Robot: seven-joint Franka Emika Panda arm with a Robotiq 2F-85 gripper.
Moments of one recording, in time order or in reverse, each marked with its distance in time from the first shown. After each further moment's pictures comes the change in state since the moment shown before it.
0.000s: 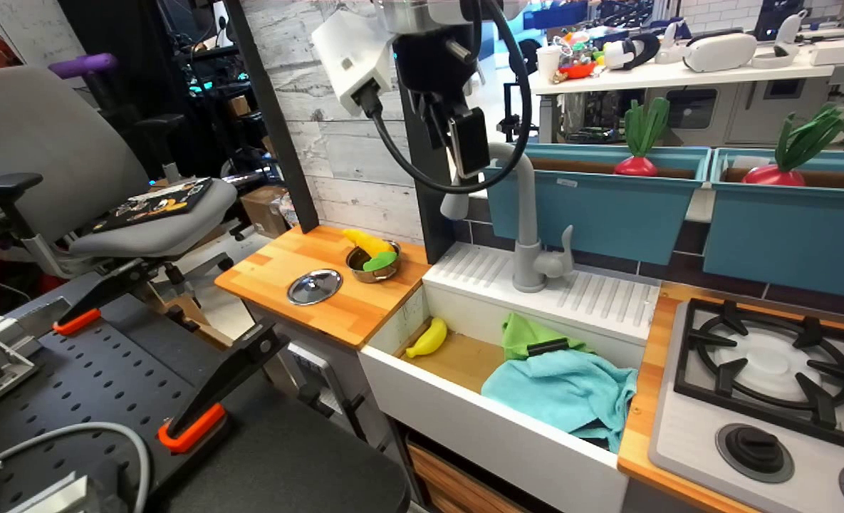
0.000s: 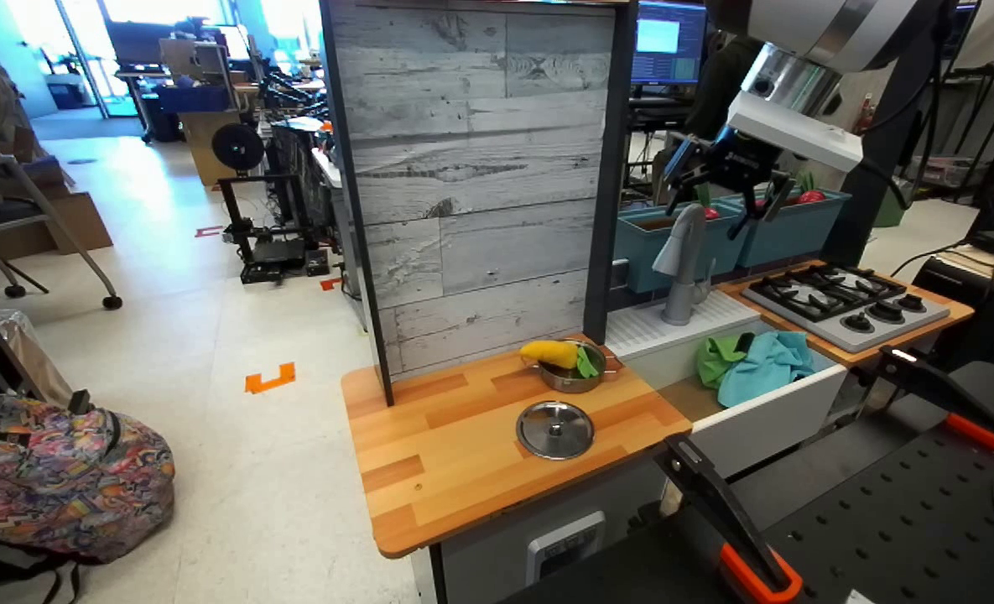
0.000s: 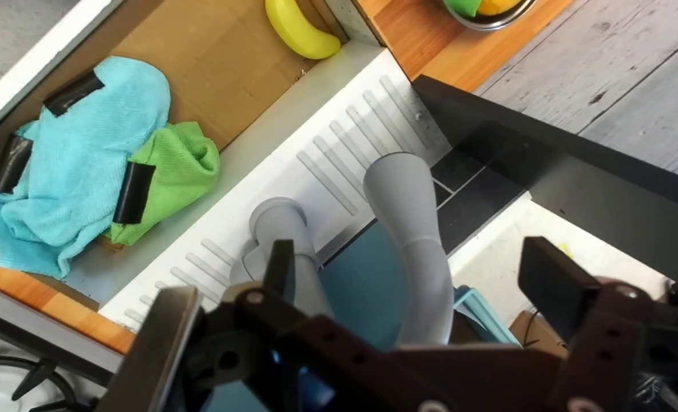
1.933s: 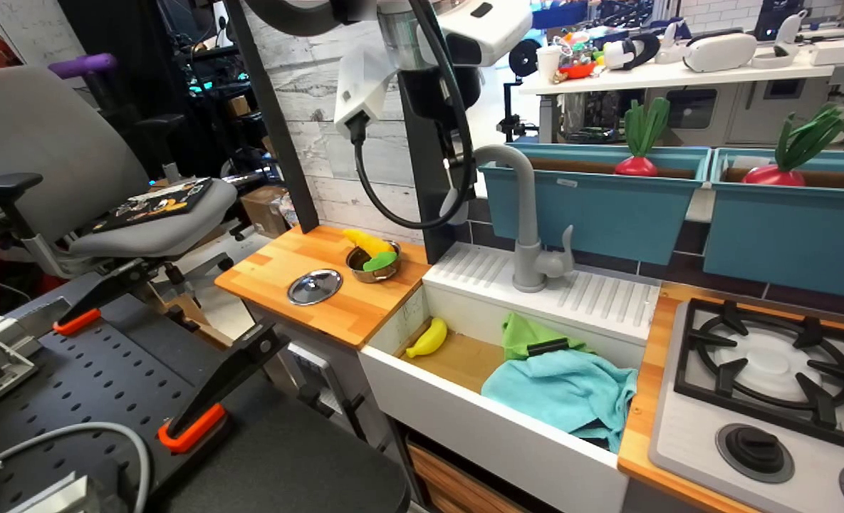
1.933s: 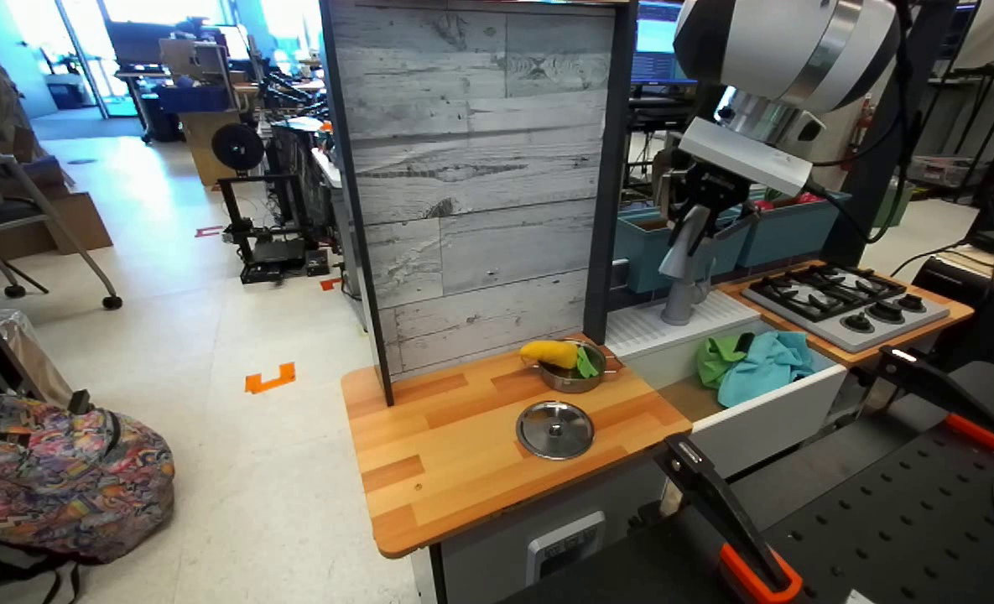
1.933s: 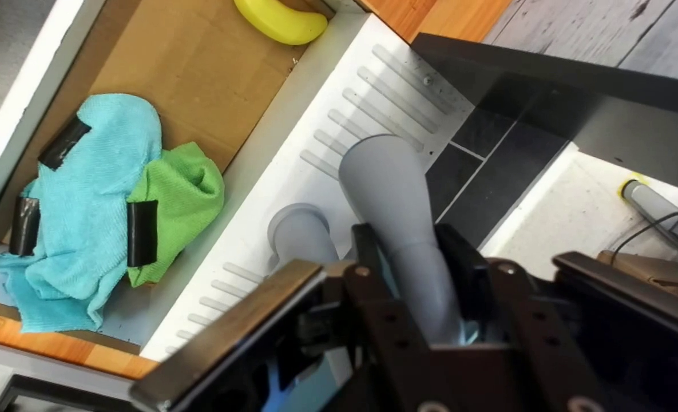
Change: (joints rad) arm 0.030 0.100 -0.002 0.062 -0.093 0.092 0.344
